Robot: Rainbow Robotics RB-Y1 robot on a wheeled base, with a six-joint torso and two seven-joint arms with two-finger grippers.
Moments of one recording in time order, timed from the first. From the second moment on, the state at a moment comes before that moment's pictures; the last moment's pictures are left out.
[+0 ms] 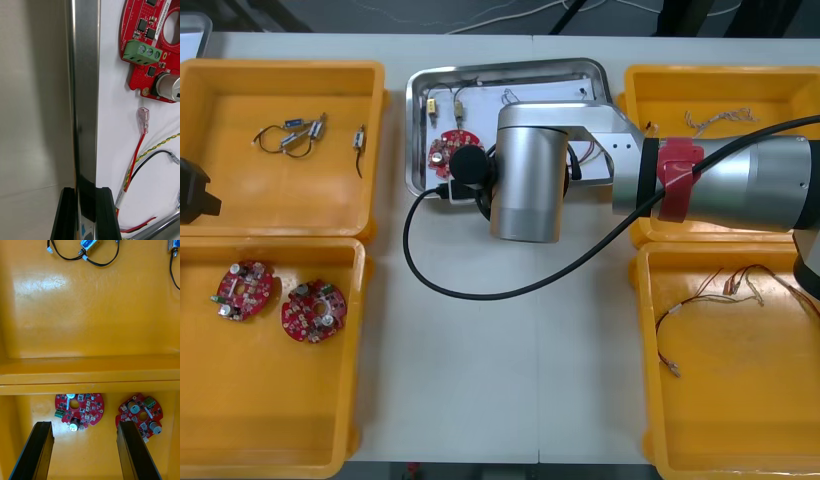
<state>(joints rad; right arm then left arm) -1.34 -0.49 1.36 -1.43 -0.60 1.24 1.72 -0.36 0.77 0.31 -2.06 0.75 1.91 -1.36</state>
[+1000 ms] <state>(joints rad) -1.35 -0.49 1.36 -1.19 -0.61 0.89 1.78 -0.36 0.77 0.31 -2.06 0.75 1.91 -1.36</state>
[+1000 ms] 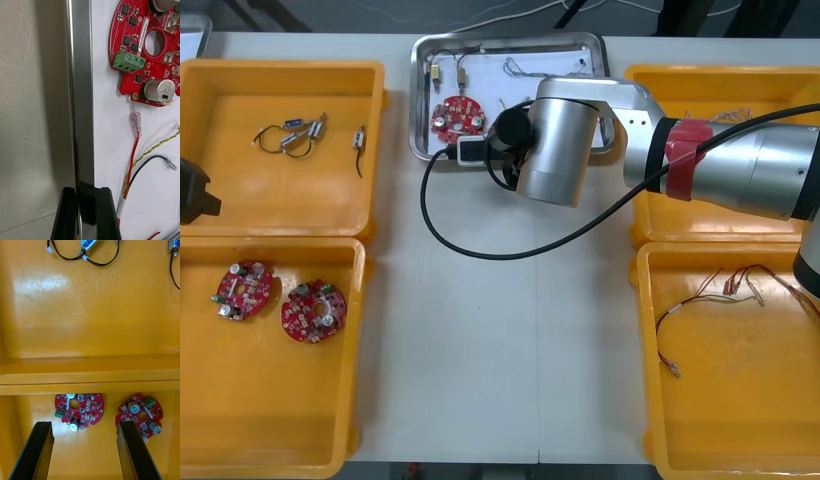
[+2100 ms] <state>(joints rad) -1.36 -0.49 1.19 -1.38 -0.66 1.32 1.84 -0.36 0.77 0.31 -2.06 0.75 1.91 -1.36</state>
